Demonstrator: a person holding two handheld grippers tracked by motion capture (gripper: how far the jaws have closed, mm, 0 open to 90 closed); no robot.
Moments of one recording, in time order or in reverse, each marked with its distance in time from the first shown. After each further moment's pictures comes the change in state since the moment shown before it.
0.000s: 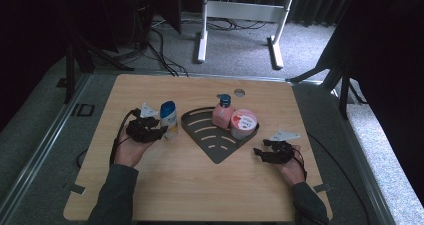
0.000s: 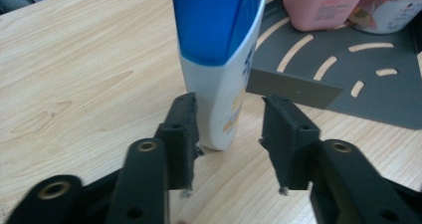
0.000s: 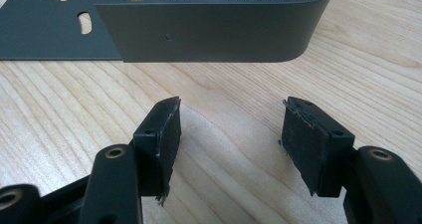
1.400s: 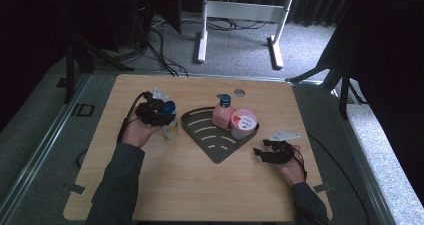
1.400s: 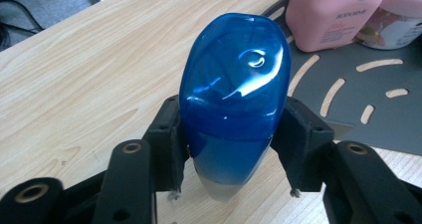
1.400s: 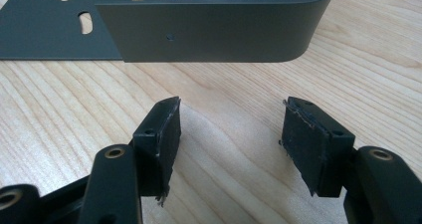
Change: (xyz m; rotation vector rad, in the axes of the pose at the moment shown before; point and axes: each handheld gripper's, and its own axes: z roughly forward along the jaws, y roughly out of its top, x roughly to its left) left arm 0.008 0.050 0.019 0.068 -0.016 0.074; right arm 0.000 0.000 0.000 0.000 0.002 -0.001
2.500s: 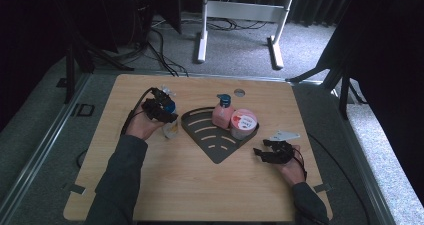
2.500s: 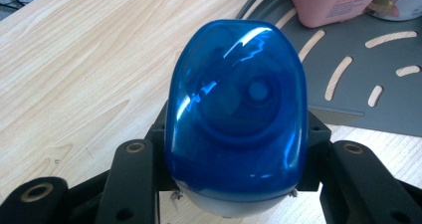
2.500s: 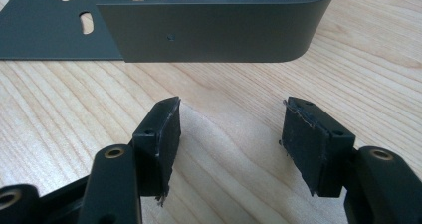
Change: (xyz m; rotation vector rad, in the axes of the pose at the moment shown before) left arm 0.002 0.020 0.017 0.147 -0.025 0.047; right arm 0.000 0.000 0.000 -0.001 0.002 0.000
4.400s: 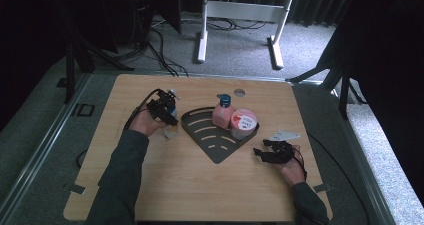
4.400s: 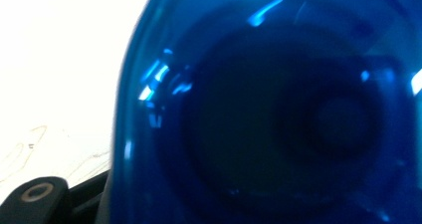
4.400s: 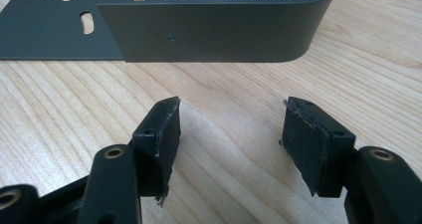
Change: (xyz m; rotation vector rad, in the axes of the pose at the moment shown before) left arm 0.004 0.006 0.025 0.185 -0.052 0.021; right arm 0.000 0.000 0.000 0.000 0.001 -0.001
